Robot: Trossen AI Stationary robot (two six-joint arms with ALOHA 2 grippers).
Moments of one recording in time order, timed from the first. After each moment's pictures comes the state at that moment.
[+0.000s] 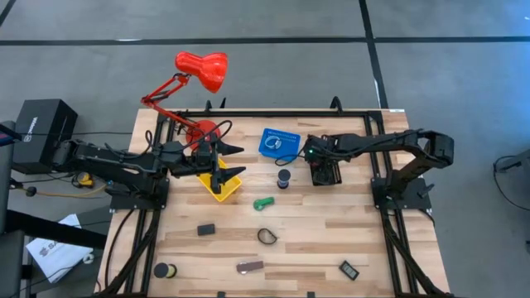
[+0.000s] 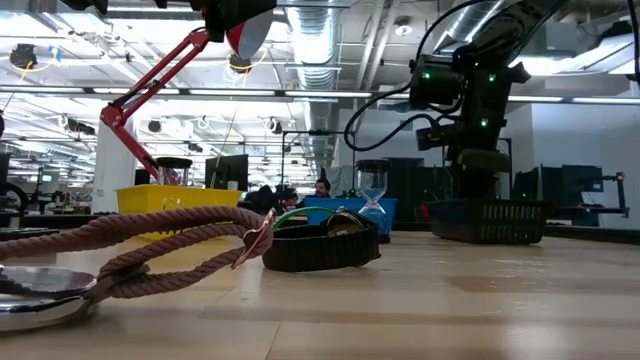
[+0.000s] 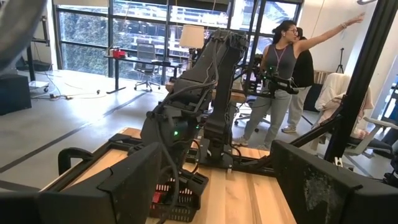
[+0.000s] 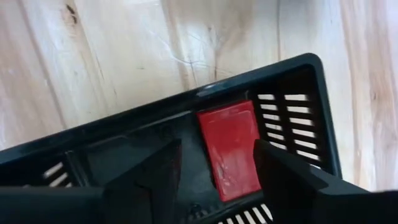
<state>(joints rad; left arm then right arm) -0.04 1.01 0.62 0.48 -0.19 -0.11 -0.30 1.53 0.84 -0.62 0.18 -0.14</state>
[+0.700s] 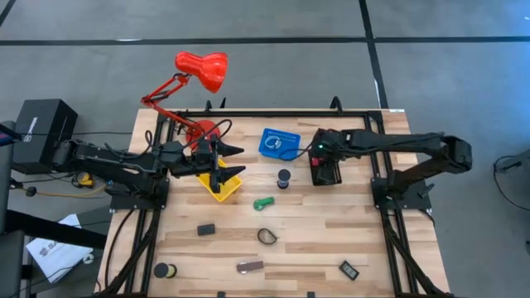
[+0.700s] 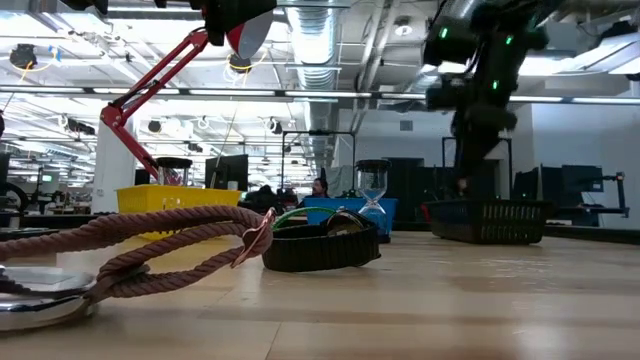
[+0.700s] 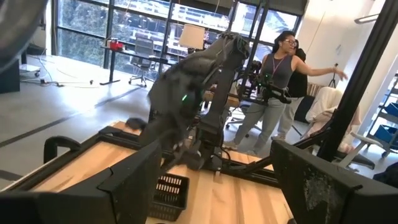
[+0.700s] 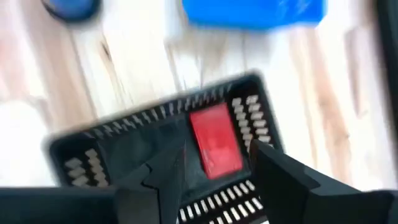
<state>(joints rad) -0.04 1.01 0.62 0.48 -0.19 -0.21 -0.28 1.33 0.88 -0.73 0.18 -0.11</state>
